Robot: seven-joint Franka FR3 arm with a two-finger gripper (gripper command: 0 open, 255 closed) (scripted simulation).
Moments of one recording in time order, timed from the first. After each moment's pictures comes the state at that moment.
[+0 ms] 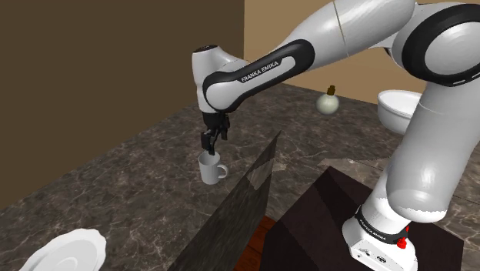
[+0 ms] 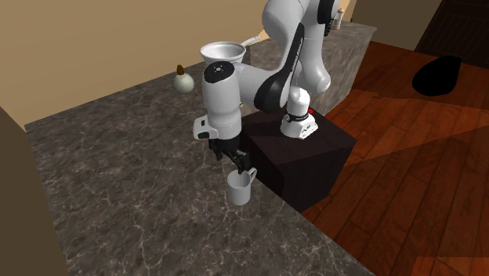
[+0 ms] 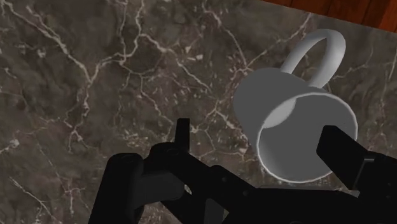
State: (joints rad) arm 0.17 0.13 0.27 -1.98 -0.04 2.06 0.07
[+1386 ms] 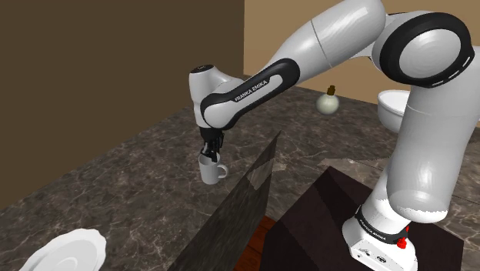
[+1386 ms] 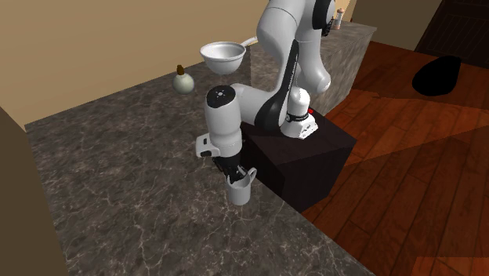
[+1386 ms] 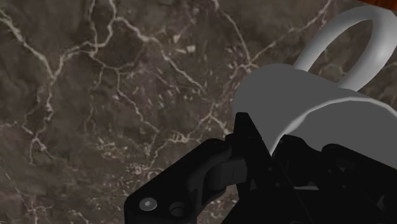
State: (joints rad) arm 0.19 0.22 0.27 -2.00 -0.07 2.17 0.09
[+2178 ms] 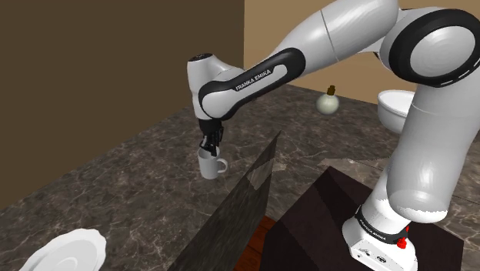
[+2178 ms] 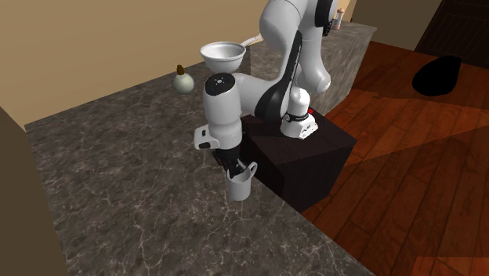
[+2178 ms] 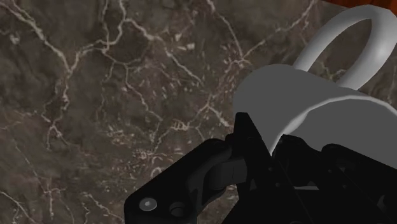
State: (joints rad) arm 0.18 0.18 0.28 -1.96 -0.06 2.10 0.08
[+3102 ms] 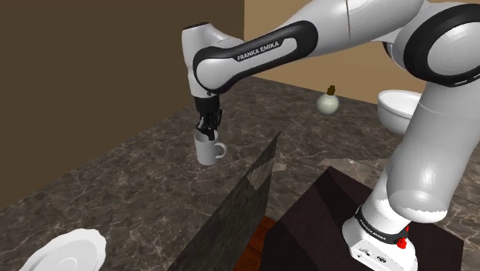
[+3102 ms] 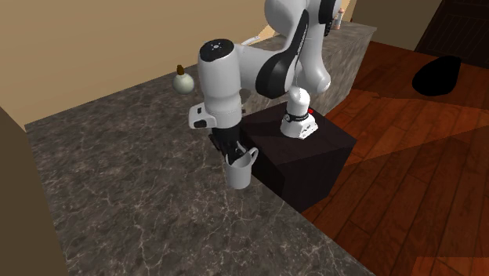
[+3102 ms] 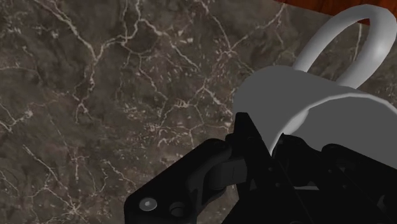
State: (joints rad) arm 0.18 0.12 0.28 -1.84 -0.03 1.92 0.07
